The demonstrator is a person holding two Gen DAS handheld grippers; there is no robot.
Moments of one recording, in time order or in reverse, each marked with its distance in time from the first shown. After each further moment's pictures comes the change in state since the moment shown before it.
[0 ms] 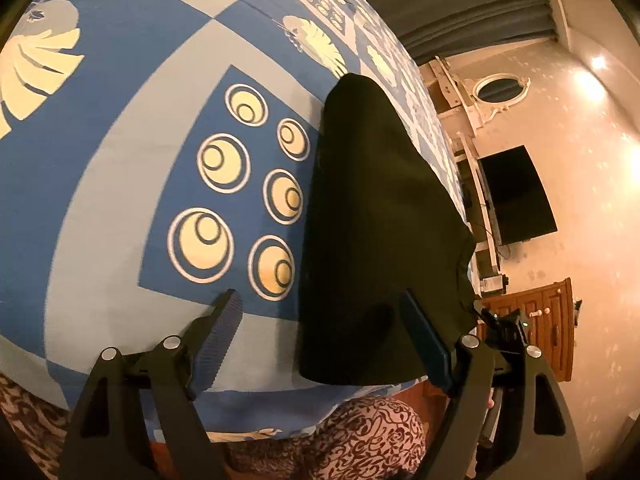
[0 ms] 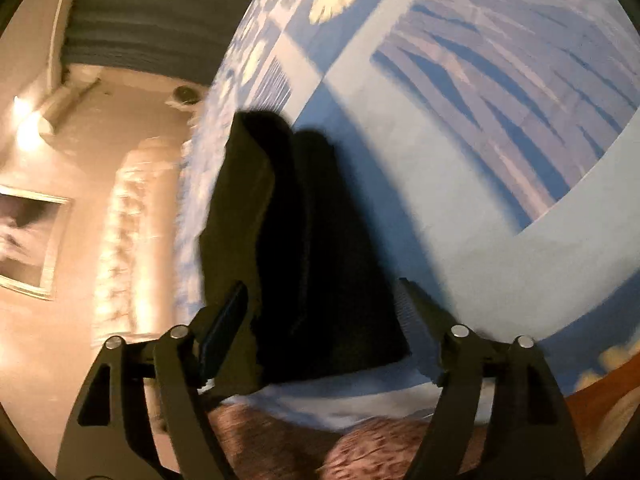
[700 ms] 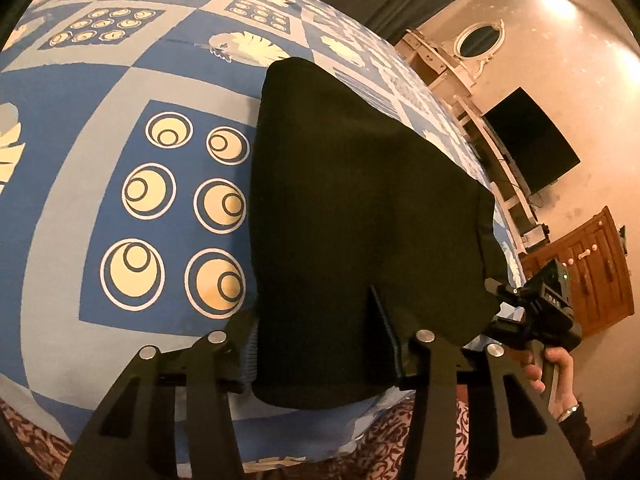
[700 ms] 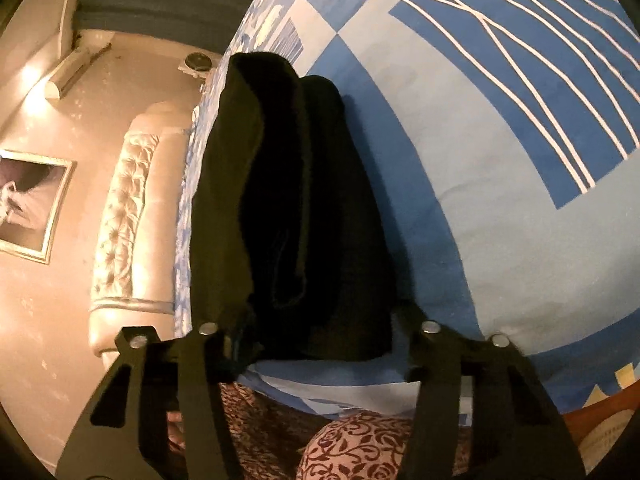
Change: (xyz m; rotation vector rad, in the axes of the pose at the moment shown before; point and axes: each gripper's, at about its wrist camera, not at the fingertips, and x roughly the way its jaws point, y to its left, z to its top) left arm 0.031 -0.051 -0.018 0.274 -0.045 0.165; right arm 0.015 -0.010 -0.007 -0.099 0.067 -0.014
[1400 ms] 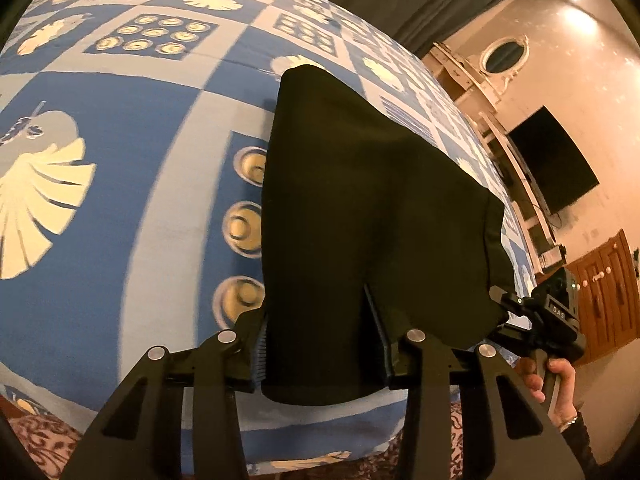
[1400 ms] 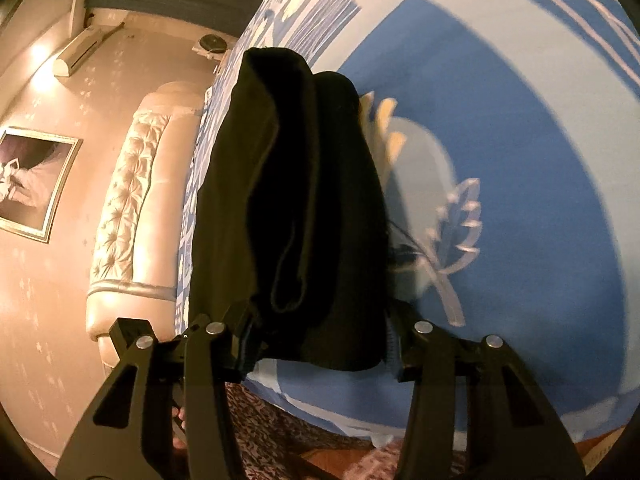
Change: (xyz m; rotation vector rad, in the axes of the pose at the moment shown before) left arm -0.035 0.045 0.014 -0.067 -0.033 0.076; right arm 0.054 0.039 0.000 -0.072 0.049 0.010
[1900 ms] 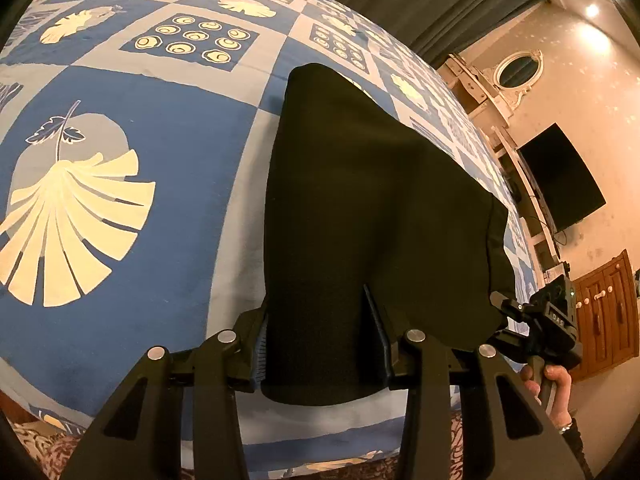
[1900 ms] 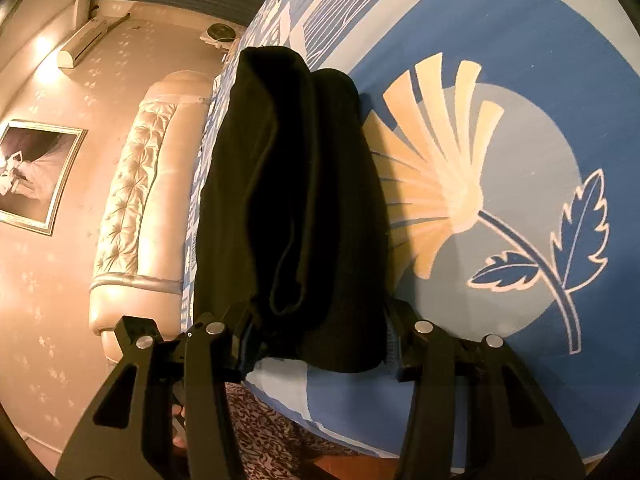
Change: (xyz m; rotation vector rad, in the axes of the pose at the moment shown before) left arm -0.018 0.035 0.010 -0.046 -0.014 0.017; right arm 0.036 0.022 -0.001 -0.009 0.031 0.029
